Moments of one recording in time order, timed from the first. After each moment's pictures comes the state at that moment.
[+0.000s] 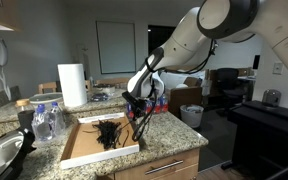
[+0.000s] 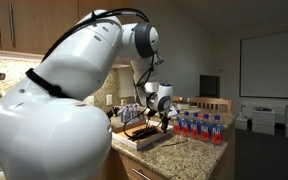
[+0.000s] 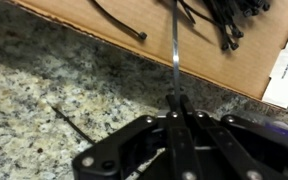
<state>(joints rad) 0.17 0.62 0.04 -1.79 0.26 2.75 1.30</state>
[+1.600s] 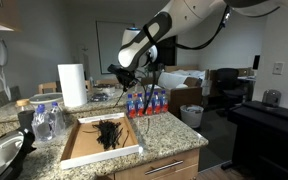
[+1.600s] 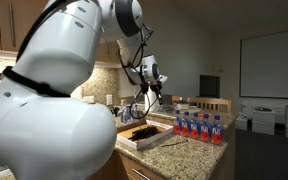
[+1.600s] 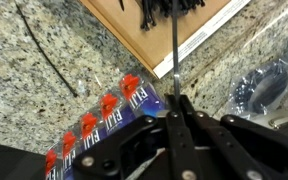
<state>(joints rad) 0.35 0.39 -0.07 -1.70 -0.19 2.57 1.28</state>
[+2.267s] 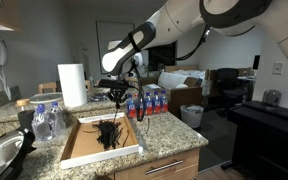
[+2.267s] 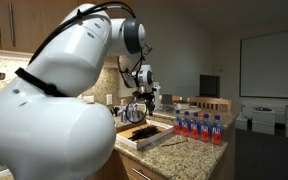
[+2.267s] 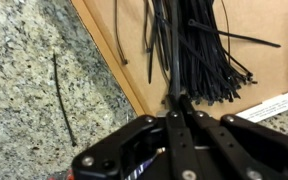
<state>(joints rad) 0.33 0.56 0.06 -1.51 -0.12 2.25 1.01</state>
